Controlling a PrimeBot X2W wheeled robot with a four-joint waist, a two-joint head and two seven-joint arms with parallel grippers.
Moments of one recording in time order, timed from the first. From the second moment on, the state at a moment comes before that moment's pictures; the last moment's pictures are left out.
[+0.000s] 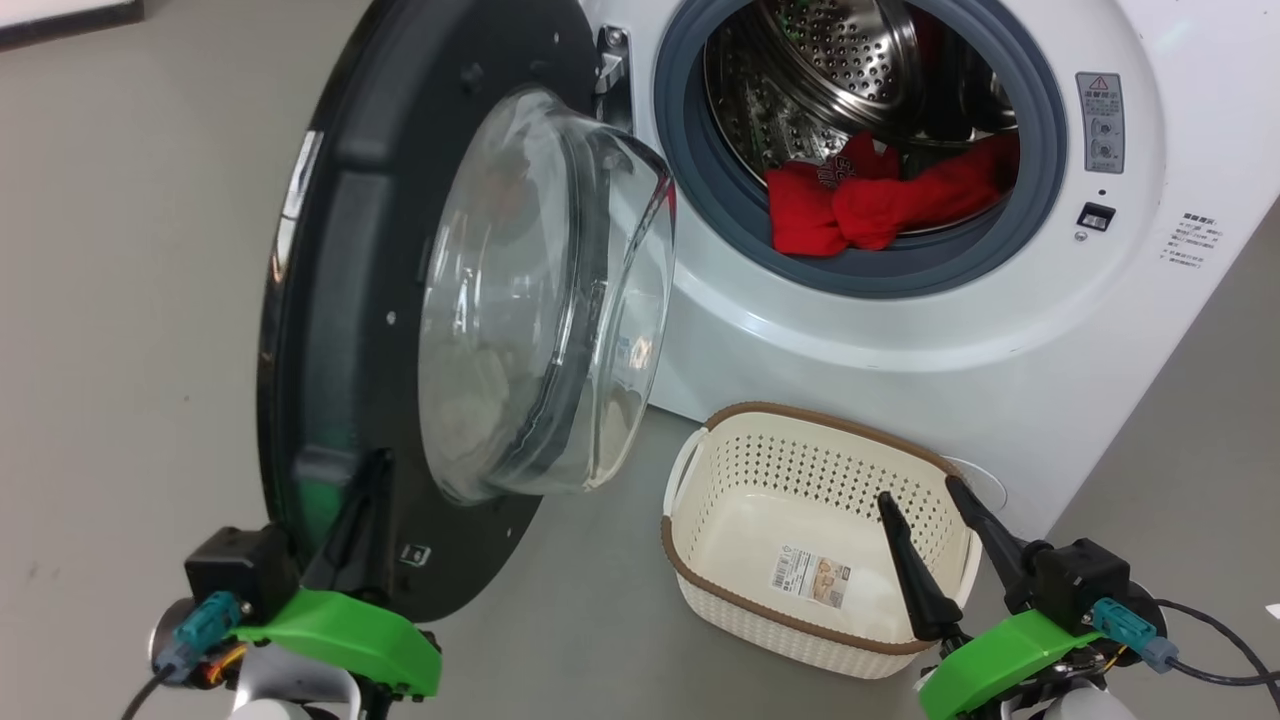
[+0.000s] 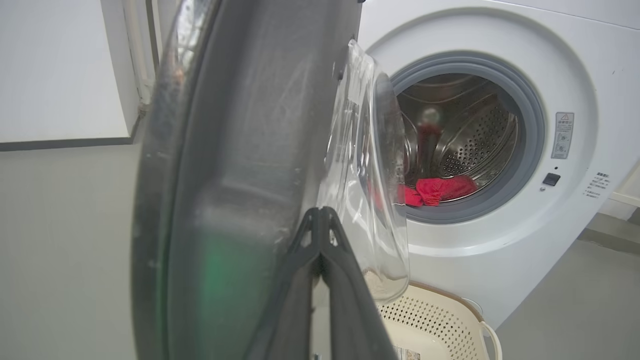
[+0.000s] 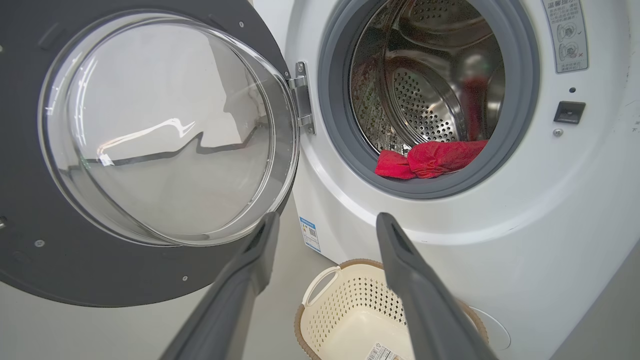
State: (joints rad) left arm -0.23 0.21 -0.27 0.18 -0.49 0.14 -0.12; right arm -0.10 -0.05 0.13 0.37 0.30 0.12 -0.25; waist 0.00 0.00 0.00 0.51
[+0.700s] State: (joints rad) left arm -0.32 0.23 -0.16 0.34 -0.52 0.18 -0.20; right arm -0.13 -0.06 0.15 0.38 0.26 0.12 -0.25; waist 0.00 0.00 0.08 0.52
